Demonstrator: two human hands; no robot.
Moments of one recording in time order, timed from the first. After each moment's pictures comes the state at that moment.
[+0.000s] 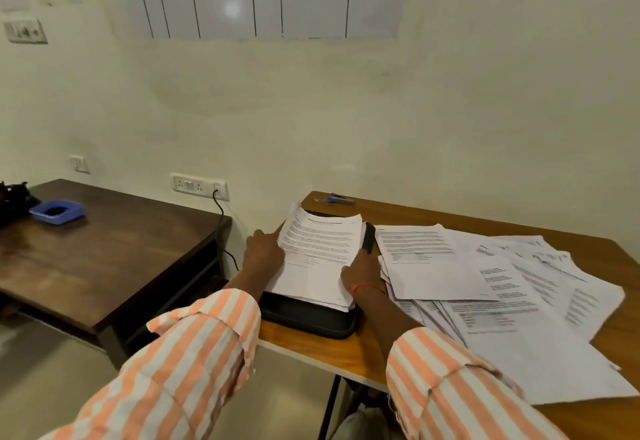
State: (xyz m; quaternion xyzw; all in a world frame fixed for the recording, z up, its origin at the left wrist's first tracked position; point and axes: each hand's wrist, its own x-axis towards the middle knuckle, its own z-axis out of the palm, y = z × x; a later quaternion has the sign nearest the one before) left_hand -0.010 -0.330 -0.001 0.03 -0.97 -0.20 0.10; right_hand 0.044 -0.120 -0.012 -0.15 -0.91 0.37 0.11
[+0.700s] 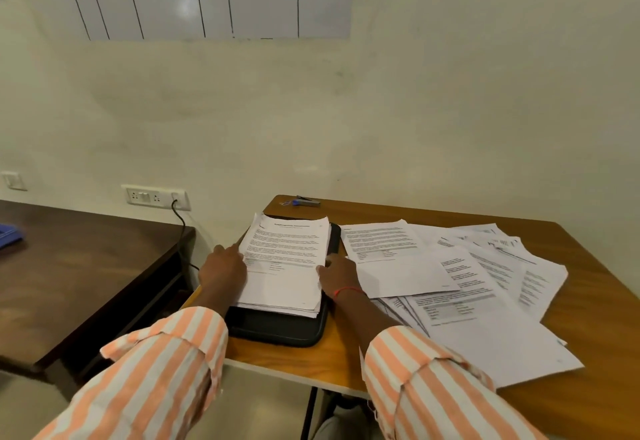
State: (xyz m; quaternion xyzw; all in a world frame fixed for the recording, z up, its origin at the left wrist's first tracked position) left_hand -0.011 -0.327 -0.014 0.04 -0.98 -0.12 0.12; right_hand 0.046 -0.090 -0.016 -0.12 -0.90 0.41 0.08
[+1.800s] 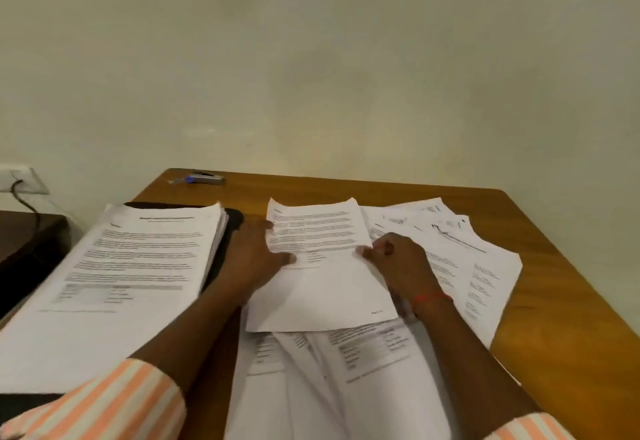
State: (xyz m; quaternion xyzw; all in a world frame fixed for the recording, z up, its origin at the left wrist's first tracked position) left_hand -0.039 -0.059 -0.022 -0.10 -0.91 -0.40 0.00; right_hand 0.063 0.184 -0.007 -0.21 -0.91 0.35 0.11
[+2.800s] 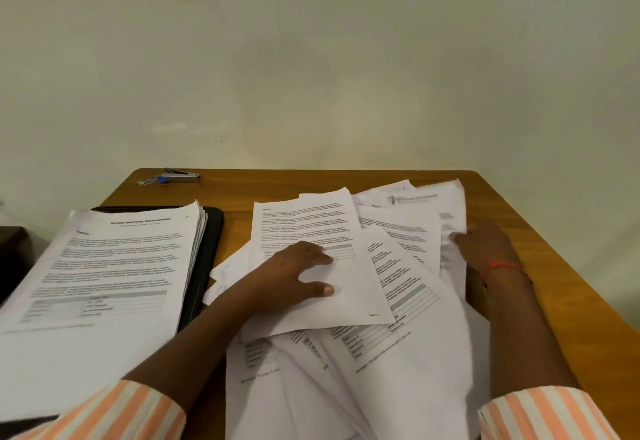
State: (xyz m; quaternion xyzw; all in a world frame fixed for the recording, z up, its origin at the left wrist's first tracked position) left_hand -0.008 -0.026 -0.026 -0.43 -0.86 -0.25 -0.13; right_hand 0.120 0.300 0.006 -0.41 -0.85 0.28 0.14
